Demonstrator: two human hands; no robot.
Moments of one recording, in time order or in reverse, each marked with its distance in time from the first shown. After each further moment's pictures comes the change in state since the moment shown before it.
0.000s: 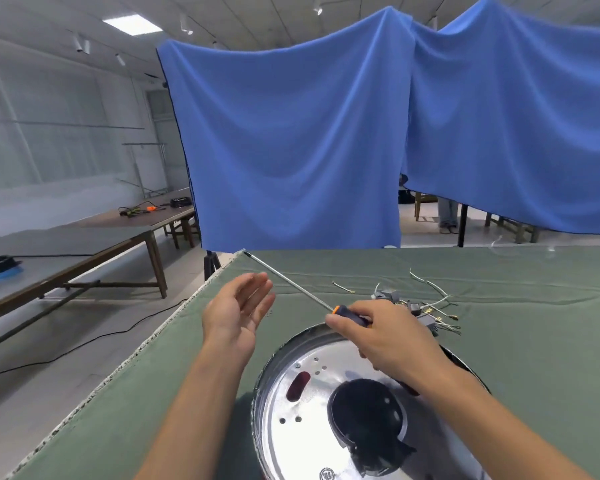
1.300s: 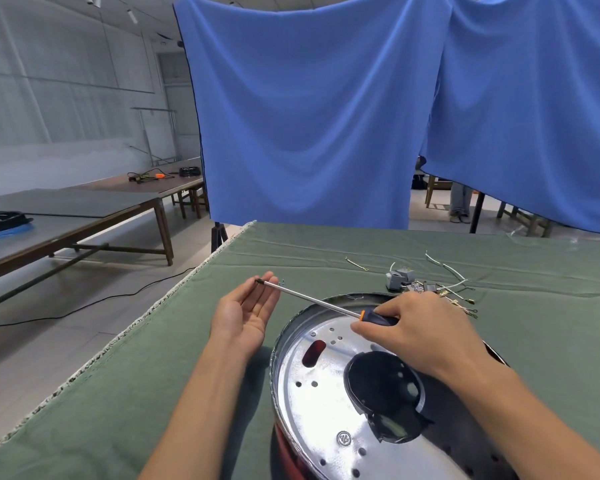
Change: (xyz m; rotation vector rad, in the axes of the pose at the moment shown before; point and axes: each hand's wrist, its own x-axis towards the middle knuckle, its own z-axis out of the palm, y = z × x) left_hand 0.010 -0.022 -0.046 -0.223 0.003 -0.136; right_hand -0.012 0.007 -0.002 -0.369 0.007 -0.057
